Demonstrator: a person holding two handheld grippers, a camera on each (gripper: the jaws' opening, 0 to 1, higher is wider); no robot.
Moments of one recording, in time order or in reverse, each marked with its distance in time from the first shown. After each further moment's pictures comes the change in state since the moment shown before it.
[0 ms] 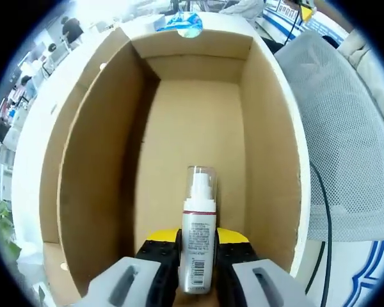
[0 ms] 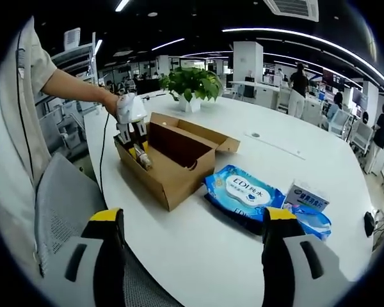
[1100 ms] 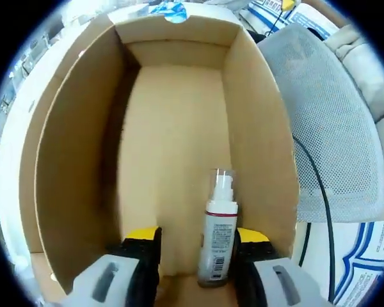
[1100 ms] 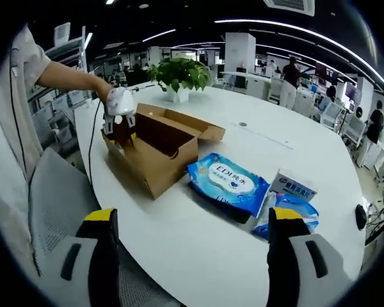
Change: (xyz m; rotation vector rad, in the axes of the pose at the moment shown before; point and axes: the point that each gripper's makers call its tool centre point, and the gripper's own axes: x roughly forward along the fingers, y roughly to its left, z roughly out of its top) left arm 0.007 -0.015 -0.017 0.062 0.072 -0.164; right arm -0.008 -0.025 -0.013 0.018 0.069 -0.058
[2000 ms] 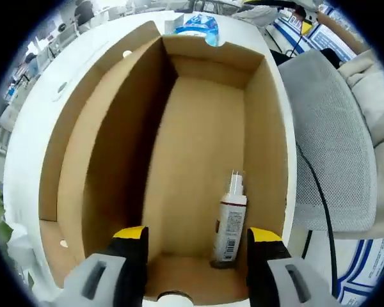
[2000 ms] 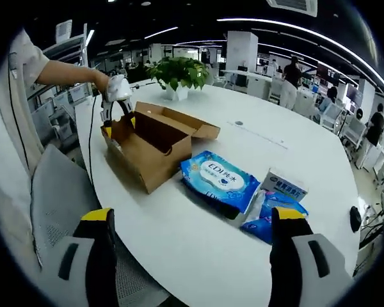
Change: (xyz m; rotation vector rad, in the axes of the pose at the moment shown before) left arm -0.029 0.016 -0.007 -0.116 -0.012 0.055; right arm -0.019 -0.020 -0.004 -0.004 0.021 -0.011
